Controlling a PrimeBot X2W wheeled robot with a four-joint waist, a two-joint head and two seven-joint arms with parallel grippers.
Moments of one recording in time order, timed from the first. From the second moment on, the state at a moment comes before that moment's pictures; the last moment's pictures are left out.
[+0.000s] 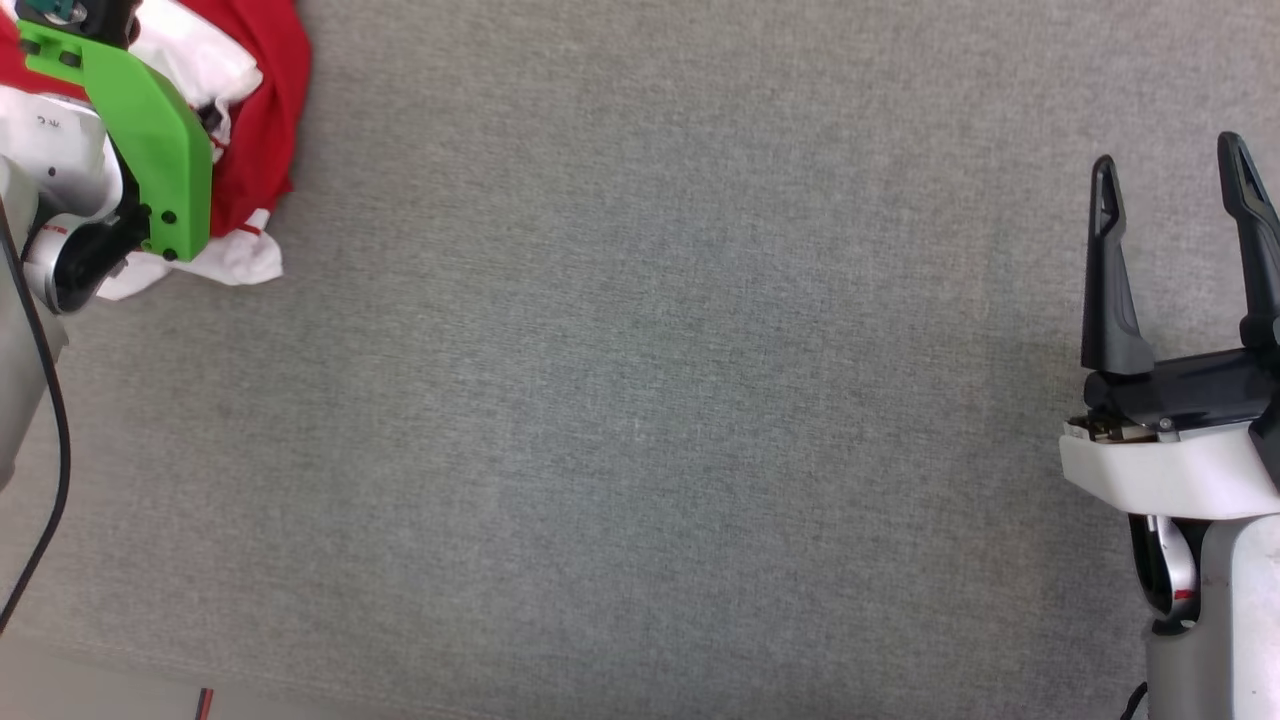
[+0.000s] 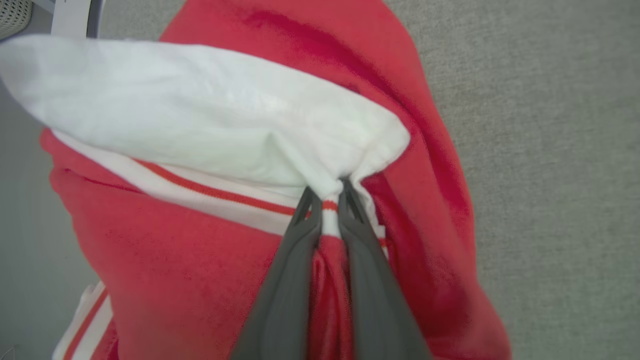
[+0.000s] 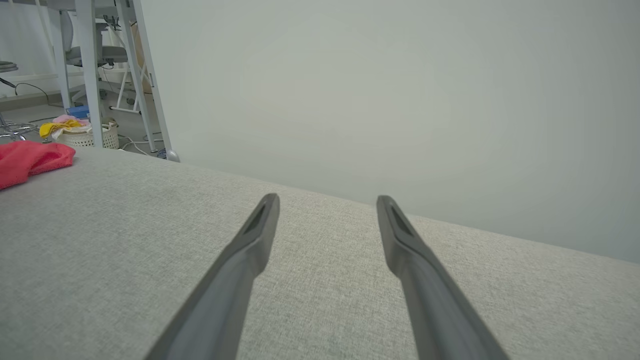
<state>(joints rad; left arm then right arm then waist) -1.12 0.68 -0.81 0.67 -0.84 -0.13 0.42 -0.25 -0.05 -0.04 -0.25 -0.09 0.13 -0.26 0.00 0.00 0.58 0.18</state>
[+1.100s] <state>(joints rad) -1.30 0.28 -1.26 0.43 -0.61 -0.13 0.12 -0.21 -0.05 -0.10 -0.23 0.10 0.13 -0.26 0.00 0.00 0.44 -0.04</state>
